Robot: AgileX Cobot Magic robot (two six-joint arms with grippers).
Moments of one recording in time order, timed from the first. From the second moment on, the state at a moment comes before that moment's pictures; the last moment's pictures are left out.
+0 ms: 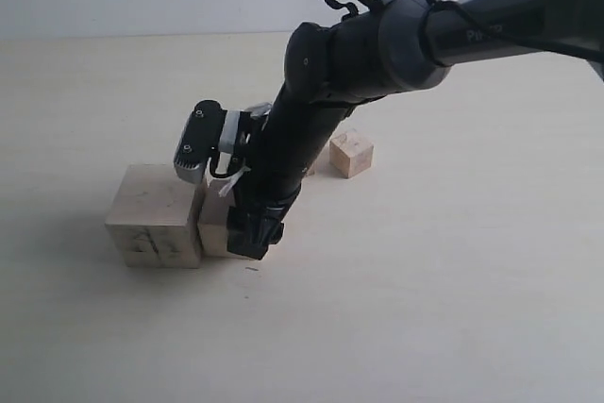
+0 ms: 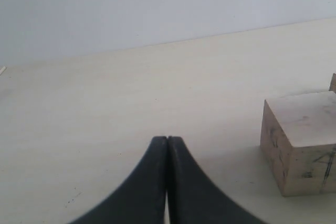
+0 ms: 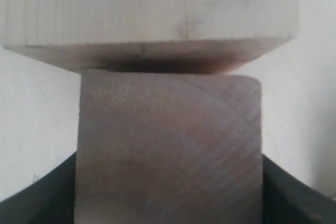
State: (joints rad) left arm -0.05 0.01 0.00 -0.14 0.31 0.27; right arm 0.85 2.16 -1.41 0.47 0.70 -1.07
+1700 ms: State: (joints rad) left arm -0.05 0.01 0.00 -0.14 0.31 0.27; right arm 0.87 2.01 -1.40 0.39 0.59 -0.99
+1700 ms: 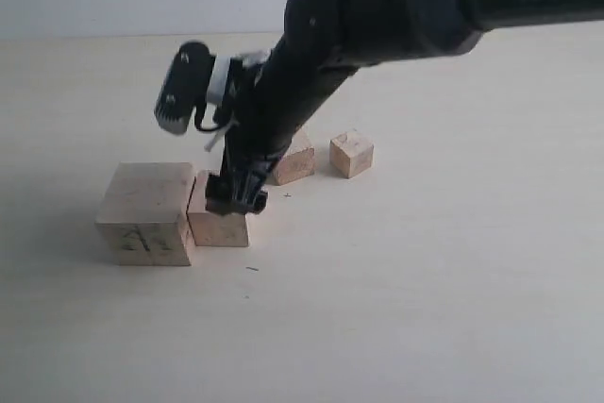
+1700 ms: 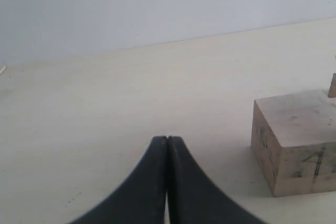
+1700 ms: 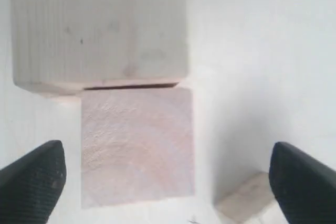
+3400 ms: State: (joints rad) left arm -0.05 0.01 0.00 -0.14 0.31 0.27; right arm 0.70 2.02 -1.40 0.13 0.39 -0.26
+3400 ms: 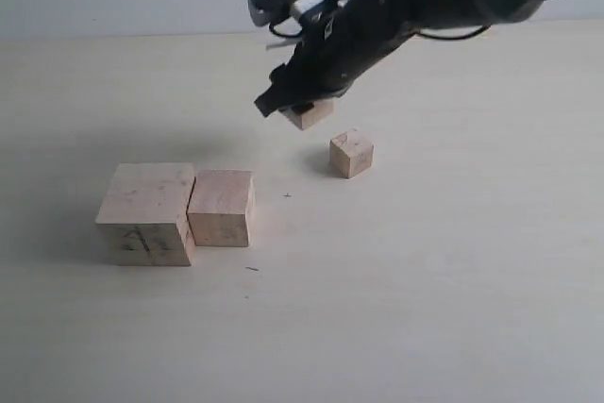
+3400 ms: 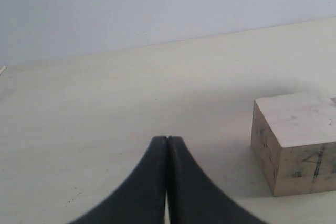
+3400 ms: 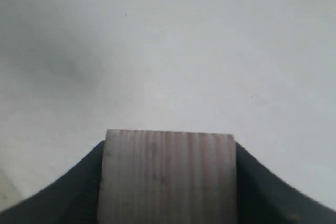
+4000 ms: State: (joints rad) left arm -0.05 0.01 0.00 -0.14 0.31 0.27; right arm 0.76 2.06 -1.40 0.43 0.79 -0.98
